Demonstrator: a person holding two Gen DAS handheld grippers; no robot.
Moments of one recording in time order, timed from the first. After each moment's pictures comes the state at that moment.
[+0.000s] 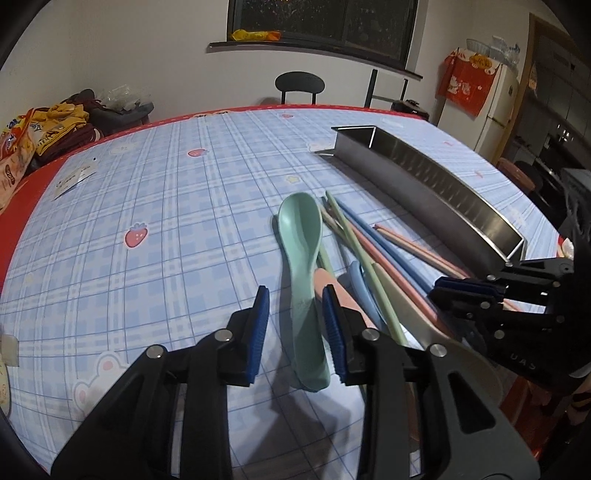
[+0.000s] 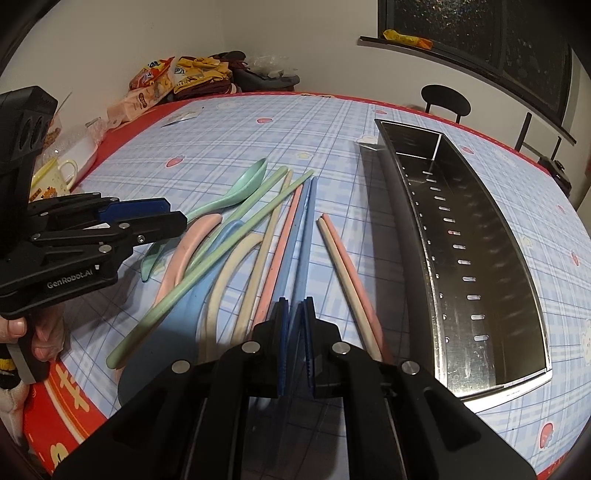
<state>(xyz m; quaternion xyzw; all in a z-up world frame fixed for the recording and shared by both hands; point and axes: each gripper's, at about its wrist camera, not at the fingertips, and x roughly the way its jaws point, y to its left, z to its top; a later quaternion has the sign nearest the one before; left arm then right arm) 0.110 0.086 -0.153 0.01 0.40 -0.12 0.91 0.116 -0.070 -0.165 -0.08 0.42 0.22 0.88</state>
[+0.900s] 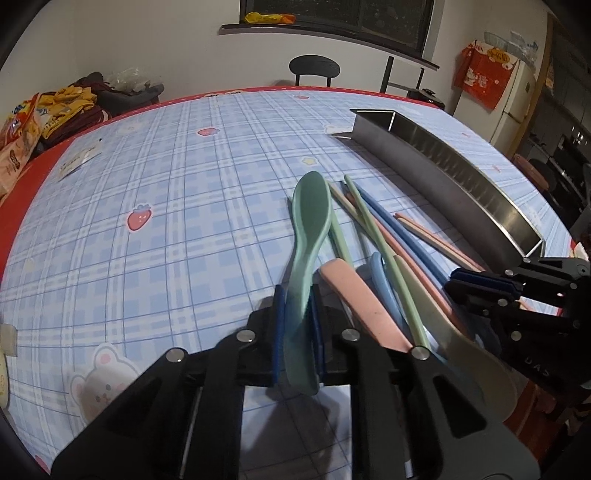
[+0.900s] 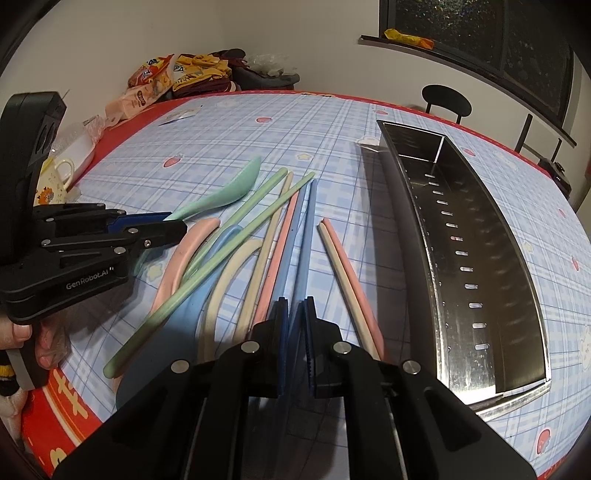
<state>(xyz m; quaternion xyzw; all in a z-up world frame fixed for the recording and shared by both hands) 0.122 0.089 -0.164 0.00 0.43 -0.10 0.90 0.123 -0.064 -0.166 -0.09 0.42 0.22 0.87</state>
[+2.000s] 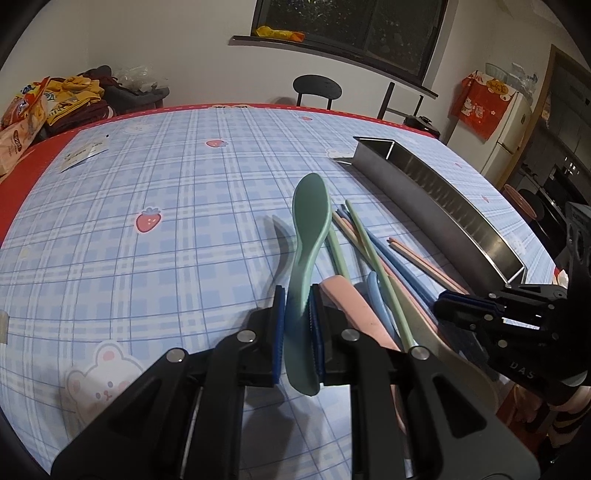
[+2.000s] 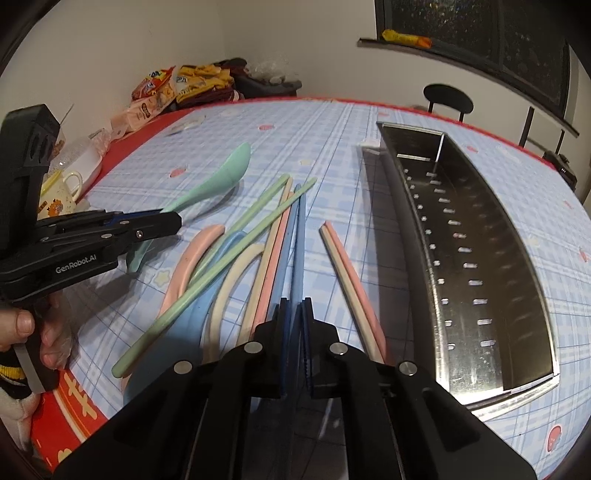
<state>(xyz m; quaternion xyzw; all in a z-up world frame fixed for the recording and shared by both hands) 0.114 0.108 -0.154 -0.05 0.40 -0.10 0.91 0.119 -0.072 -0.163 -0.06 0.41 0.23 0.88</state>
